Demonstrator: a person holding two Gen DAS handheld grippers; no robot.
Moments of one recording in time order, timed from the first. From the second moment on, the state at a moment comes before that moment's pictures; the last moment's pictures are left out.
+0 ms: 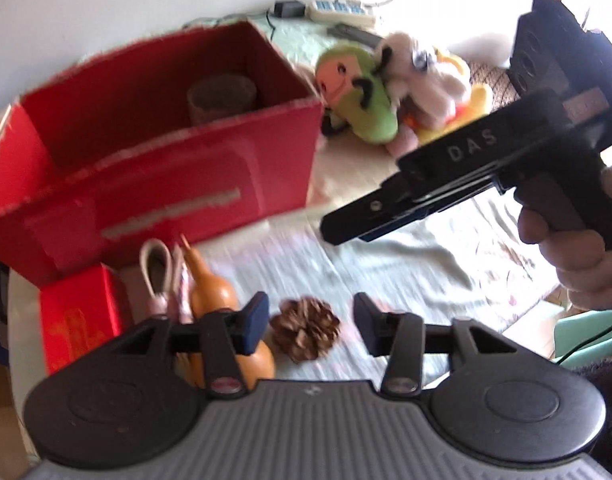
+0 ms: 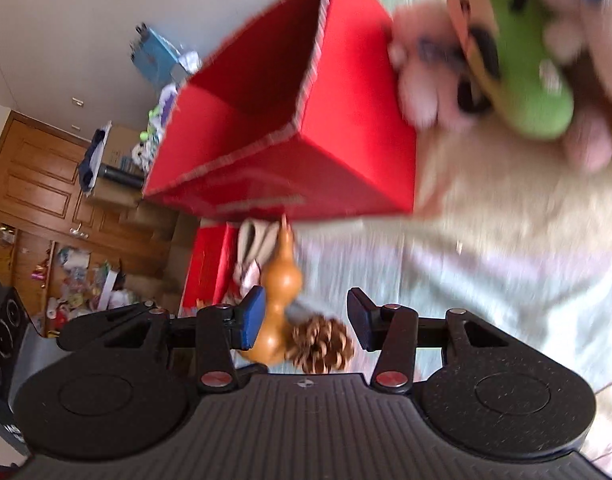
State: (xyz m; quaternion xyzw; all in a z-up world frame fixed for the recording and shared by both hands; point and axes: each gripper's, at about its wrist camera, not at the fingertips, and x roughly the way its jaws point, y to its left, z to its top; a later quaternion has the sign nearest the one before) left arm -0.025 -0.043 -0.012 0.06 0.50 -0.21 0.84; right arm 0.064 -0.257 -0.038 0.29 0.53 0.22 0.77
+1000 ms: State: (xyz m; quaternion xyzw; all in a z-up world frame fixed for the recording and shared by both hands) left arm -0.016 -0.056 -0.059 0.07 0.54 -0.22 0.81; right arm 0.056 -0.251 -0.083 0.35 0.60 0.18 0.69
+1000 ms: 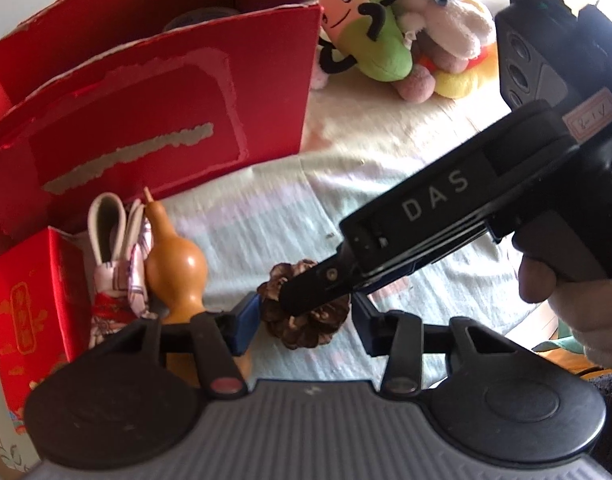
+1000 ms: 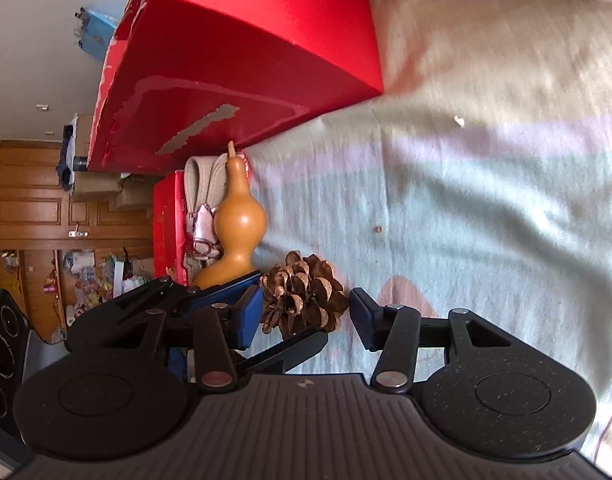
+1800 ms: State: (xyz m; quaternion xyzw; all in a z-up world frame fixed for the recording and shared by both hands) left arm 0.032 -0.025 0.080 0.04 0.36 -0.33 0.87; right arm 0.090 -0.239 0.084 0.23 0.47 0.10 0.85
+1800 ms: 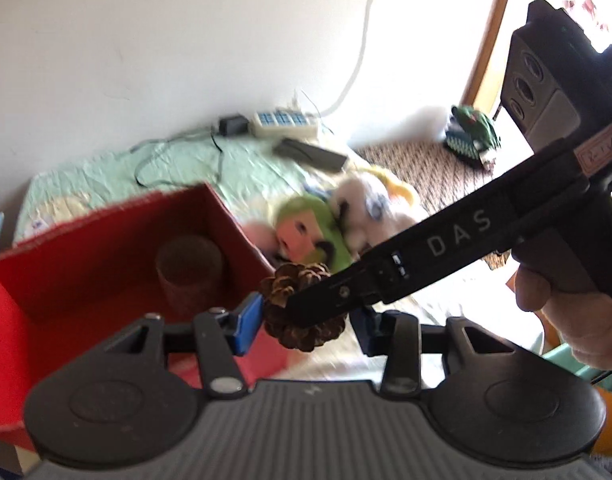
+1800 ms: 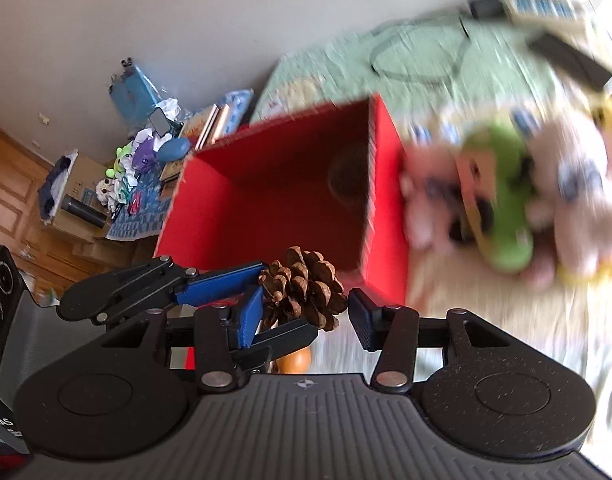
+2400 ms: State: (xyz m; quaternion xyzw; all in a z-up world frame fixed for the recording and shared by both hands) left arm 0.125 0.021 -0.007 -0.10 0.46 -0.32 0.82; right arm 0.227 -0.179 0.033 0.02 0.65 0.09 0.75
